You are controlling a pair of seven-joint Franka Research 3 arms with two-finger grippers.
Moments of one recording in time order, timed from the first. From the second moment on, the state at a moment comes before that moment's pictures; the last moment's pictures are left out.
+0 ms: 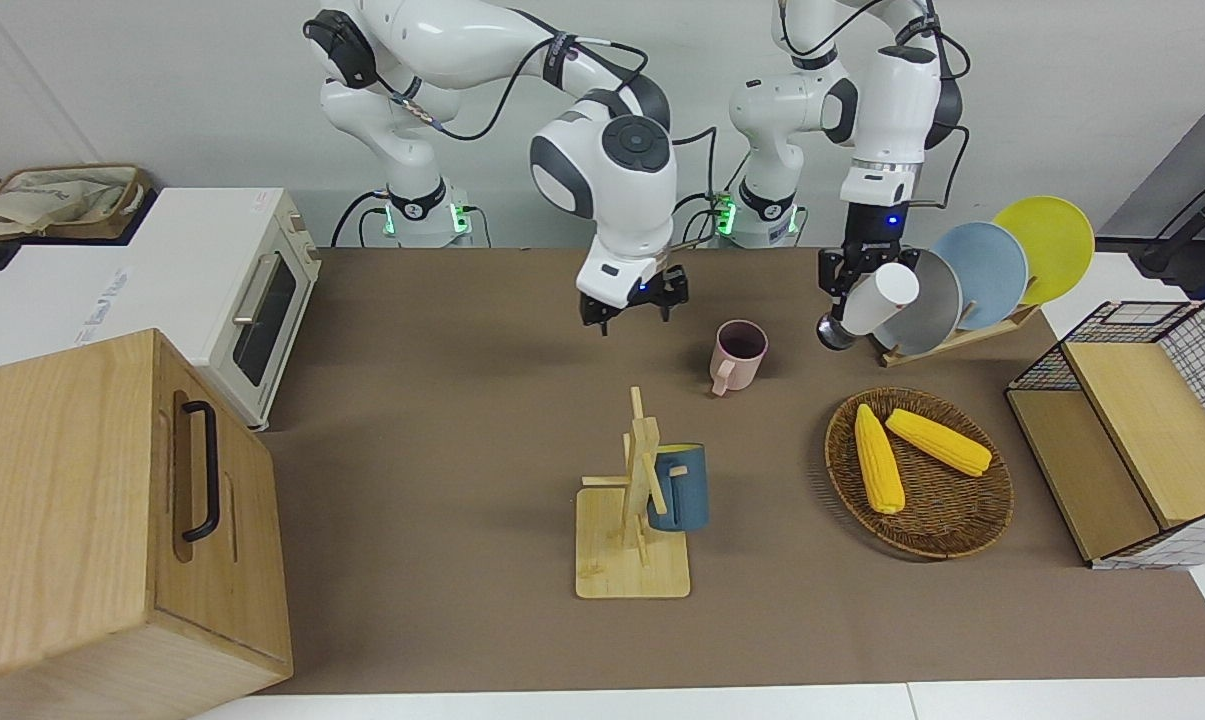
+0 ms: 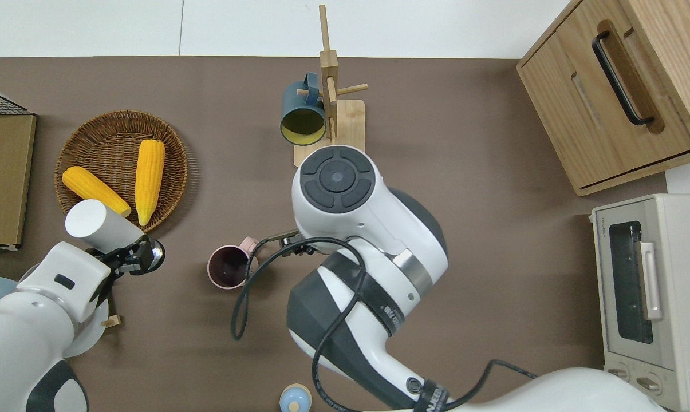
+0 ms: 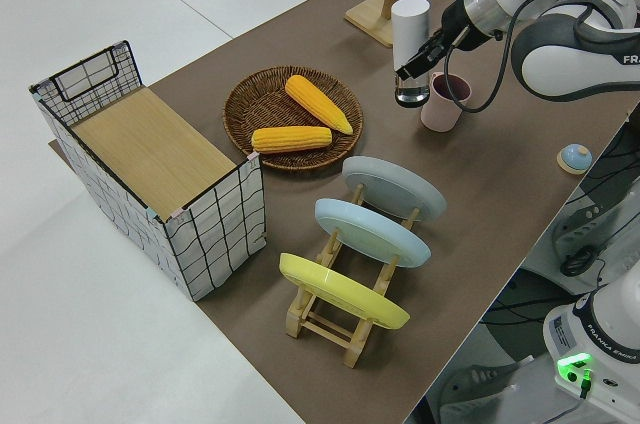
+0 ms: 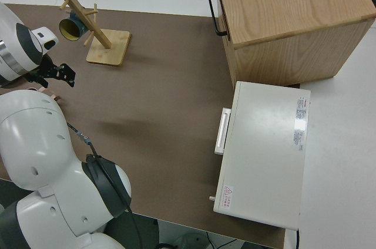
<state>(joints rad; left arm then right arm) 0.09 -0.44 -0.18 -2.55 -0.10 2.62 -0.10 0.15 0.48 0.59 -1.40 -0.16 1.76 0.51</state>
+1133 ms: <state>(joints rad) -0.10 -0.66 -0.18 -2.73 -0.10 2.51 -0.12 0.03 0.22 0.20 -1.40 -0.14 1.43 -0.08</state>
